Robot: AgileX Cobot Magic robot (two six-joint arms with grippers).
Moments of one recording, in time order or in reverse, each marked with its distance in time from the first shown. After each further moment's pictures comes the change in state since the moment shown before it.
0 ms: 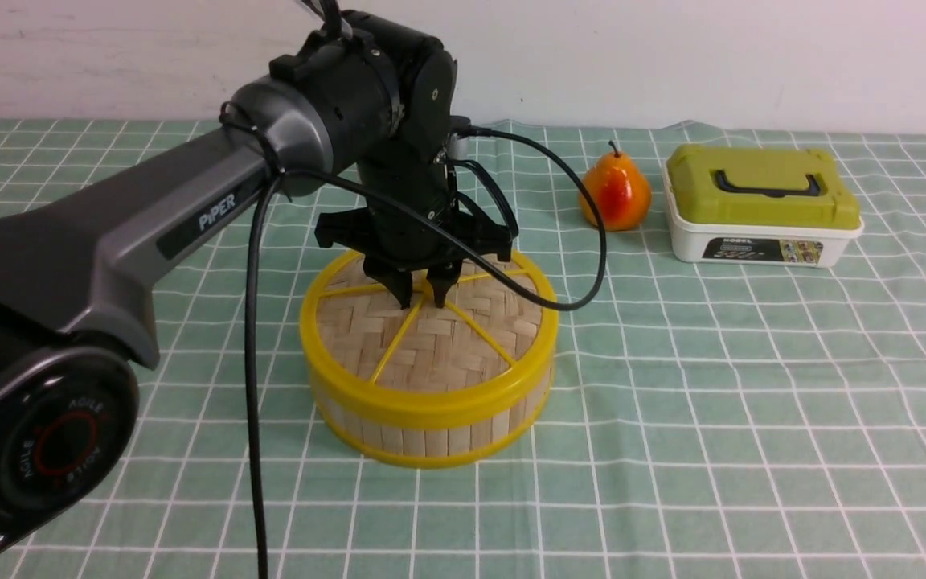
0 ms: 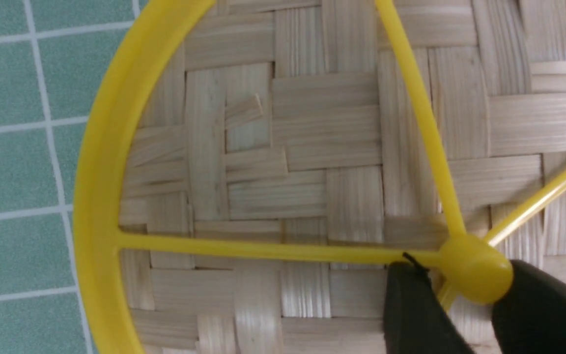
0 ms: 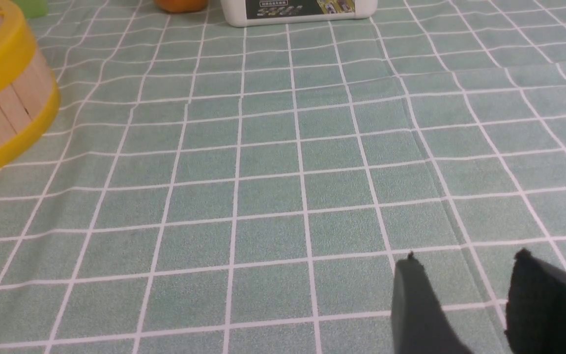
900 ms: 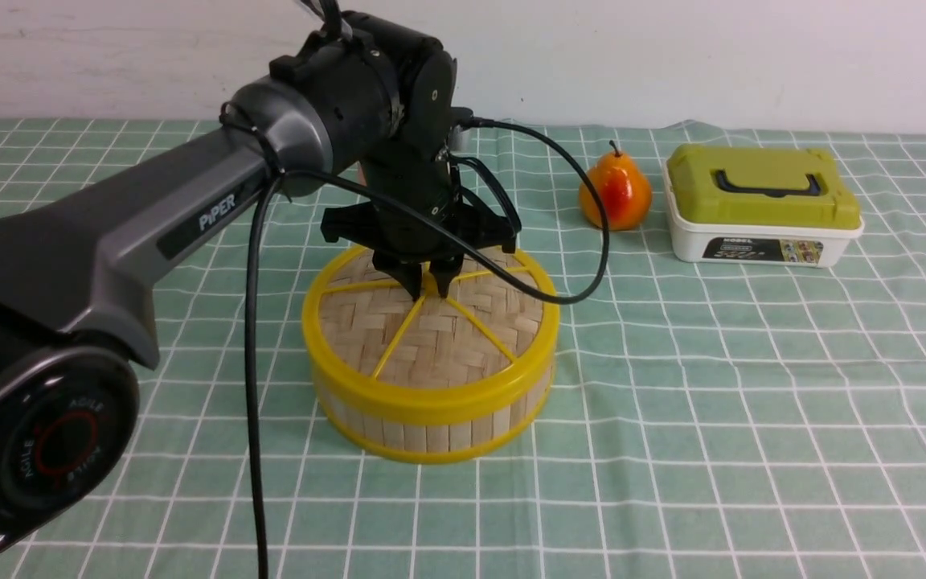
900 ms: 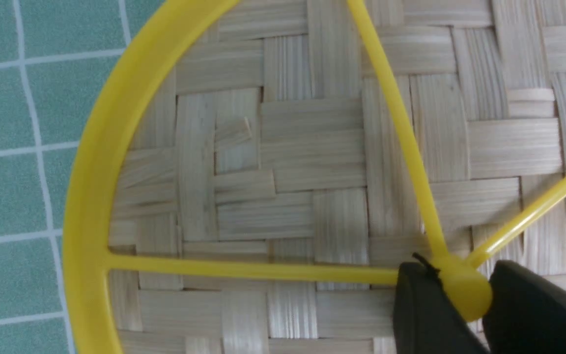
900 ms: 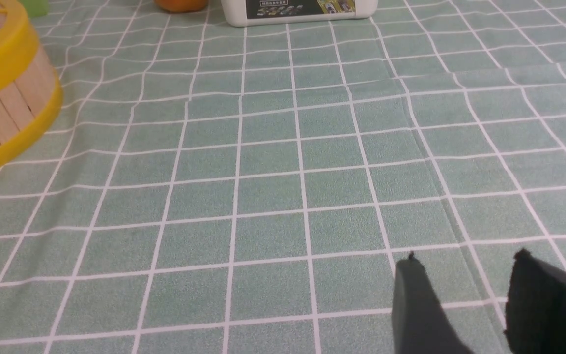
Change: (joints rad) right arm 0.000 0.000 0.000 0.000 0.000 0.000; left arm 0.000 0.000 0.000 0.001 -0.052 -0.003
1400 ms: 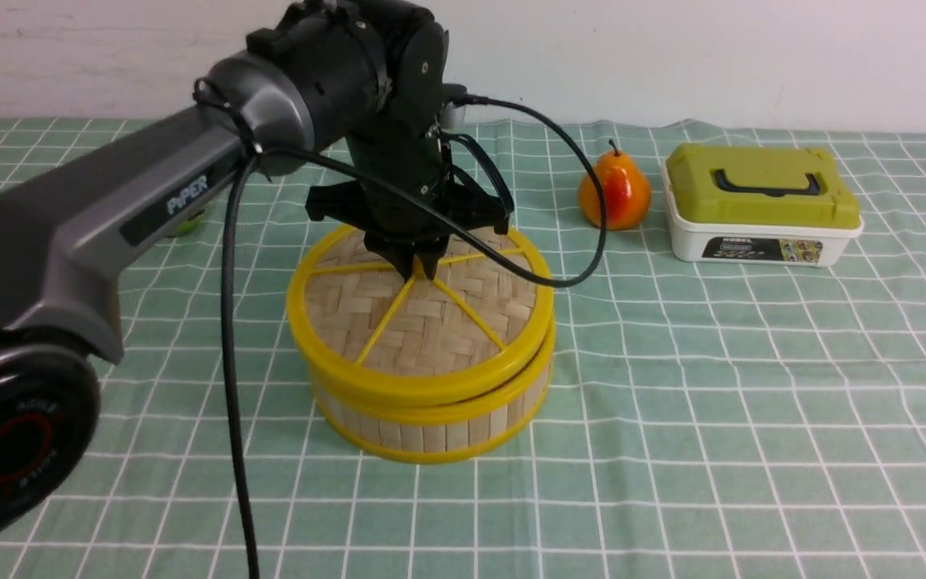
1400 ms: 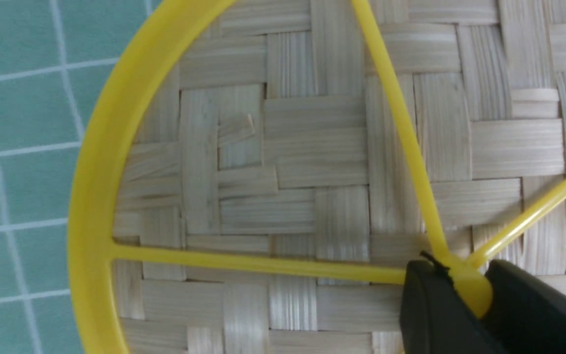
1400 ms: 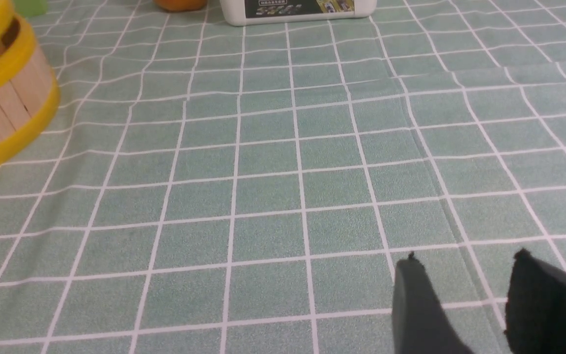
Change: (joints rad) right arm 0.000 0.000 0.000 0.000 0.000 0.000; left arm -0.001 -0.105 0.006 0.048 0.066 0.003
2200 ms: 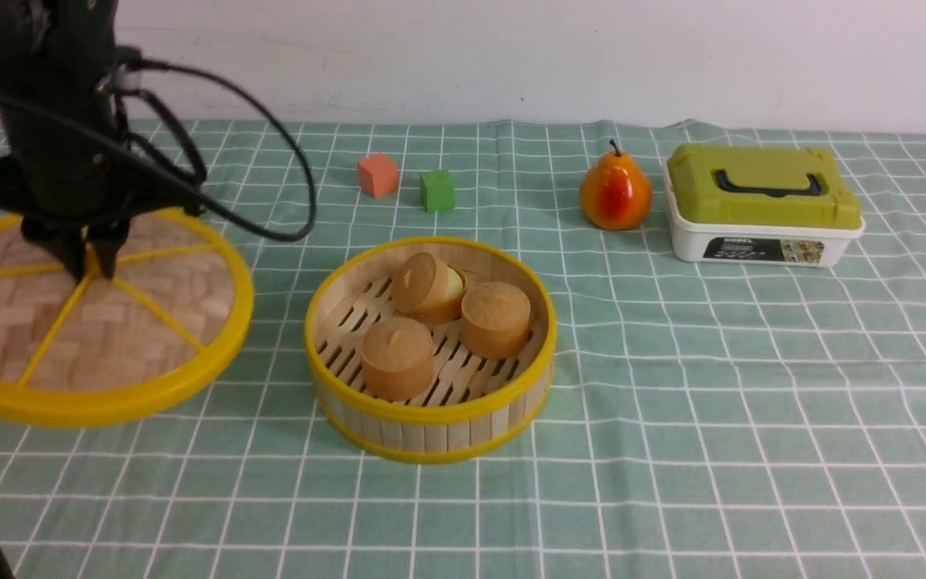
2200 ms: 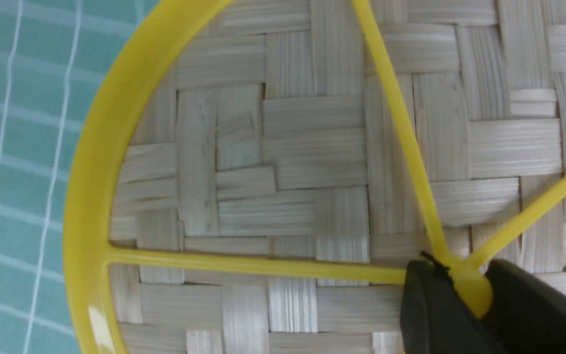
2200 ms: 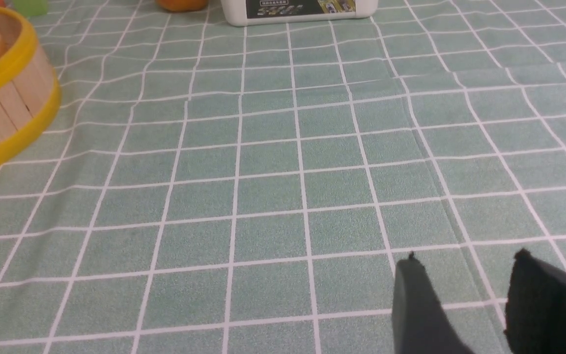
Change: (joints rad) right arm 0.000 0.000 0.000 0.000 0.000 0.000; left arm 0.362 -0.298 0.460 0.162 0.020 -0.025
